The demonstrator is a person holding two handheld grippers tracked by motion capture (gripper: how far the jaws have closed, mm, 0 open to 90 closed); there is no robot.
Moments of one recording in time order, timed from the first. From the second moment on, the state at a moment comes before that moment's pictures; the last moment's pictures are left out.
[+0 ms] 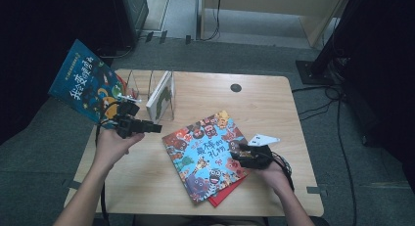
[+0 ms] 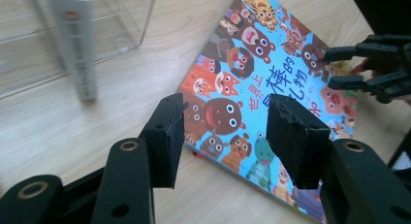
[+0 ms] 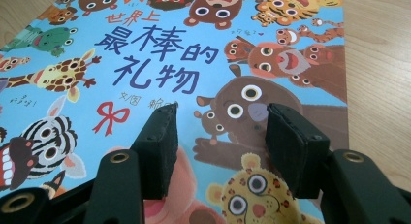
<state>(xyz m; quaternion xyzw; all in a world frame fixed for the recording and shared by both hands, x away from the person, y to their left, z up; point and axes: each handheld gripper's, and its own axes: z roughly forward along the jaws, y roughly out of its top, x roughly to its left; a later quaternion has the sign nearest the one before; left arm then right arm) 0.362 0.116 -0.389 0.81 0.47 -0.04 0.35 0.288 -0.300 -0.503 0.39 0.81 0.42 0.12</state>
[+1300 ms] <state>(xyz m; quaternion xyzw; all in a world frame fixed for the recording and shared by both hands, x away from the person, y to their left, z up) 0.368 0.052 -0.482 0.86 0.36 0.02 0.35 0.242 -0.331 -0.506 0.42 0.79 0.43 0.14</state>
